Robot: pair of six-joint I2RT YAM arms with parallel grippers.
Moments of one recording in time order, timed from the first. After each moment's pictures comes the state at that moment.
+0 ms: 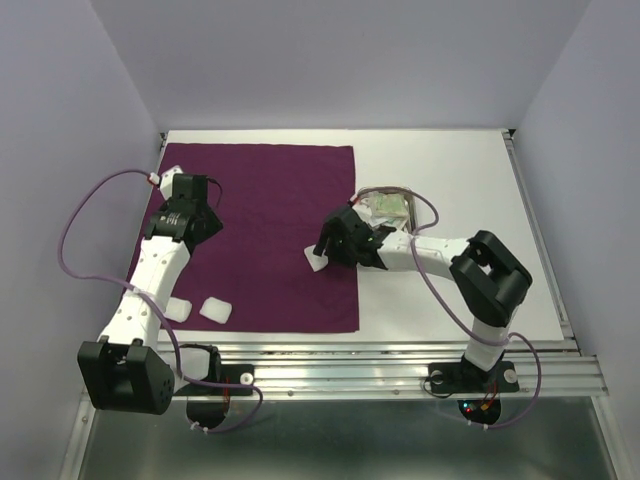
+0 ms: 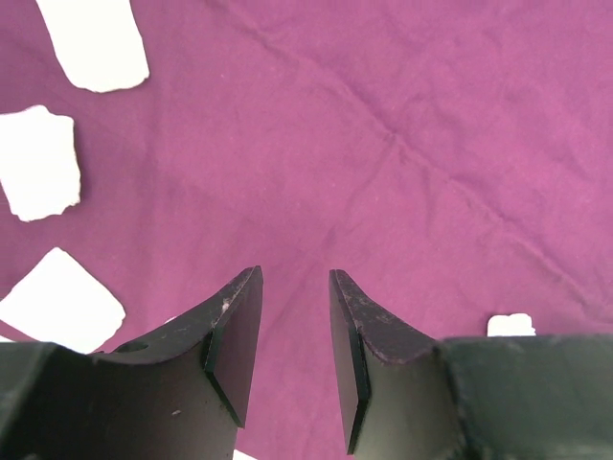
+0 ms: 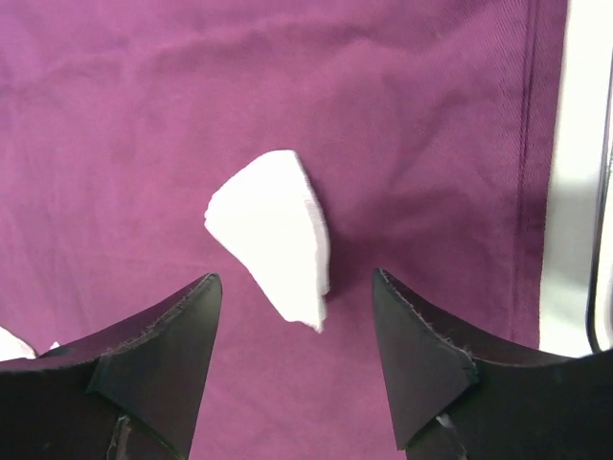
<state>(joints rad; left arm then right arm) -0.11 1.17 1.06 -0.76 -0.32 -0.61 0.83 1.82 1.14 -0.17 0.22 1.04</state>
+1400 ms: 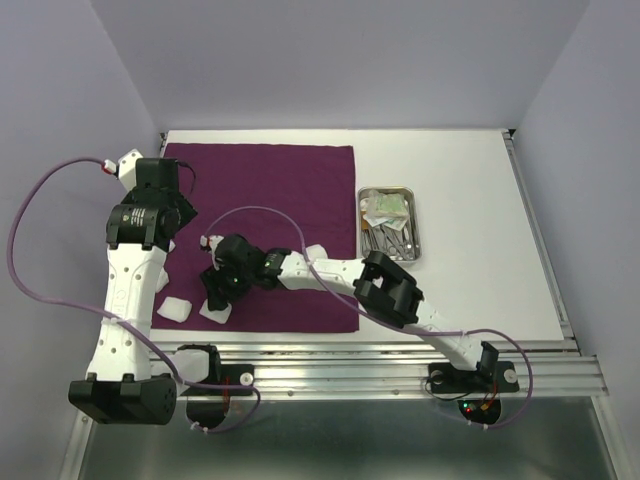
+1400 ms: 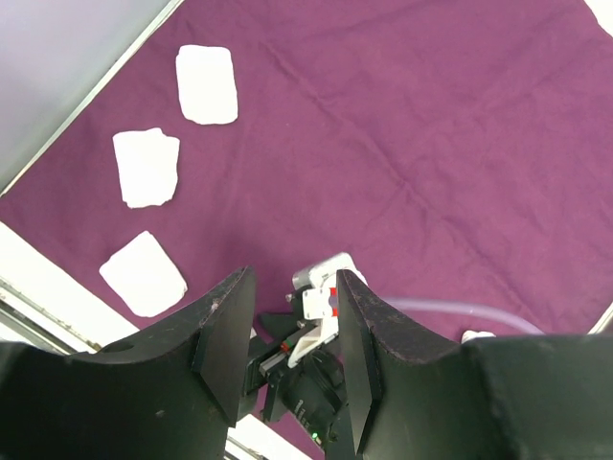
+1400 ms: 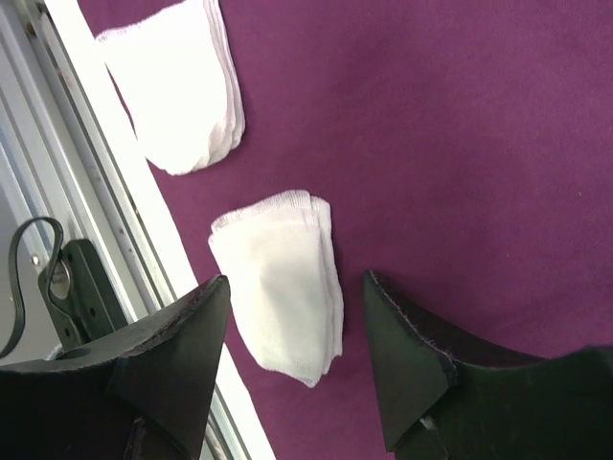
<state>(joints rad) -0.04 1.12 1.37 -1.06 -0.41 -0.64 1.17 2.49 2.07 -0.27 -0.27 0.46</state>
